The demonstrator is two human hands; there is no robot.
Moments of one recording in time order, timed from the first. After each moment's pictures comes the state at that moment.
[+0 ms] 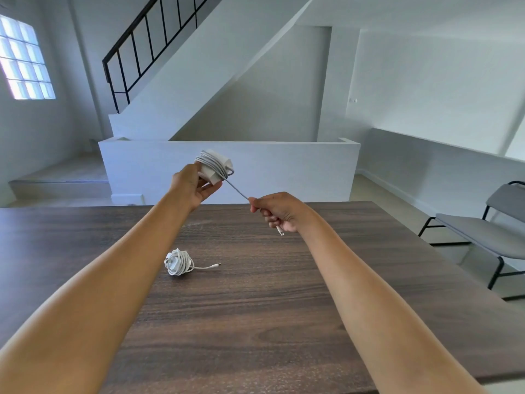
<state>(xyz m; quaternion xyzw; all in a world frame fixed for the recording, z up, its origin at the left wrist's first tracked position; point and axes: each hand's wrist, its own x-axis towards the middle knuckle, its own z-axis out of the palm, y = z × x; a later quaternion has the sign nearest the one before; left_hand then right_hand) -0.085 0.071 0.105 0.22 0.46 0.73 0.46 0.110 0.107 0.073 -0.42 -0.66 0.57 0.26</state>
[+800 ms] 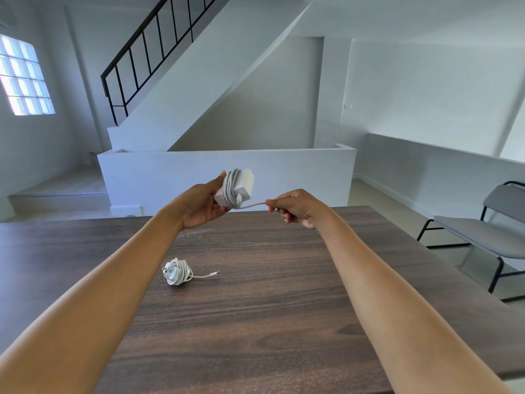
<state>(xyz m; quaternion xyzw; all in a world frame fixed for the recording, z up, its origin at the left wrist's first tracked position) -0.067 0.048 0.103 0.43 0.44 0.53 0.58 0.152 0.122 0.086 -0.43 -0.67 0.52 0.31</state>
